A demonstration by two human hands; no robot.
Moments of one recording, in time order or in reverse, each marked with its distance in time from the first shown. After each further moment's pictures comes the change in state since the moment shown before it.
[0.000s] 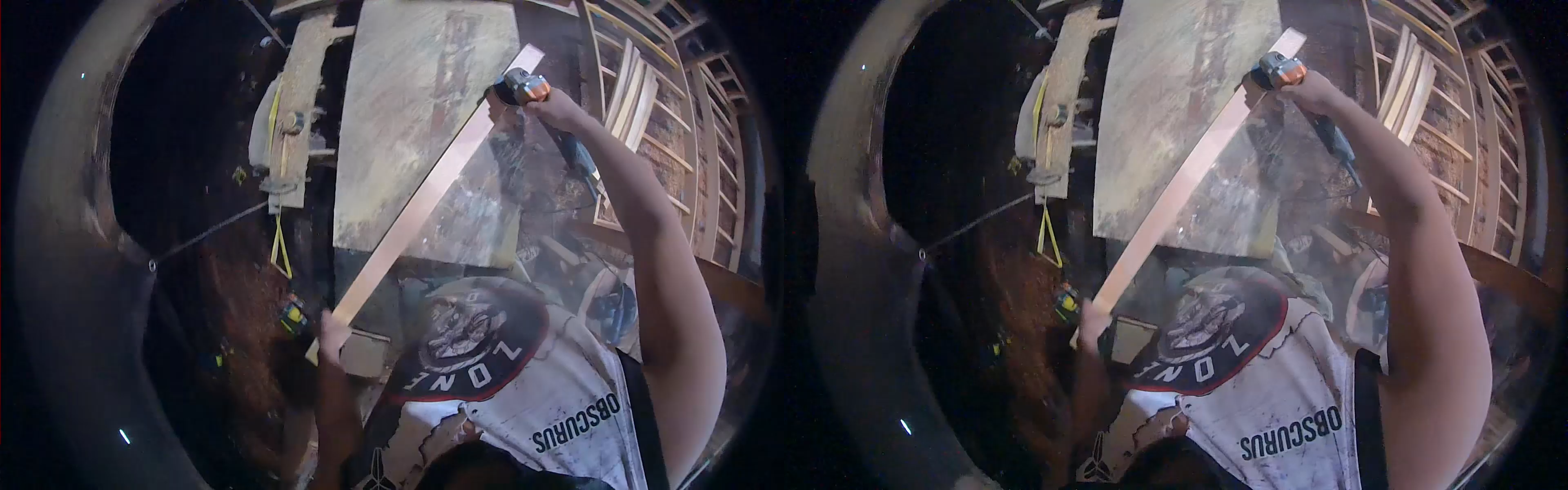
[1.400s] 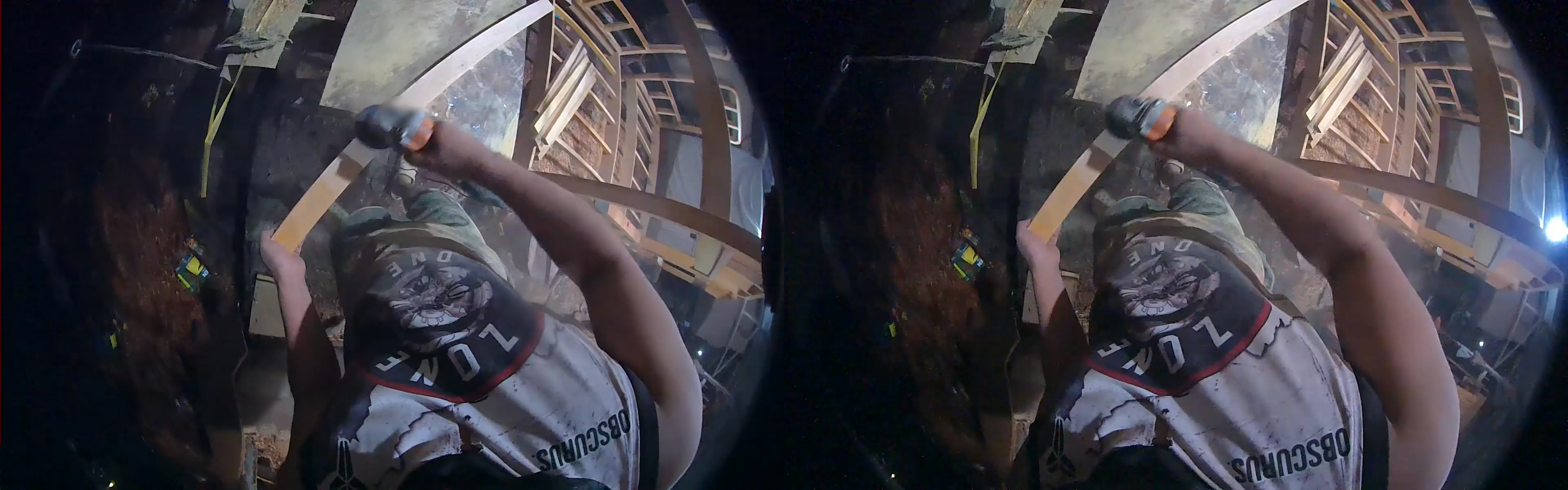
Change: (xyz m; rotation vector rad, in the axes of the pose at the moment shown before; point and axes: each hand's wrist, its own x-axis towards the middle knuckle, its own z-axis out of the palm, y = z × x) left_hand -0.012 0.127 0.032 -1.826 0.026 -0.590; right_hand -0.137 -0.100 0.165 -0.016 -0.523 -0.141
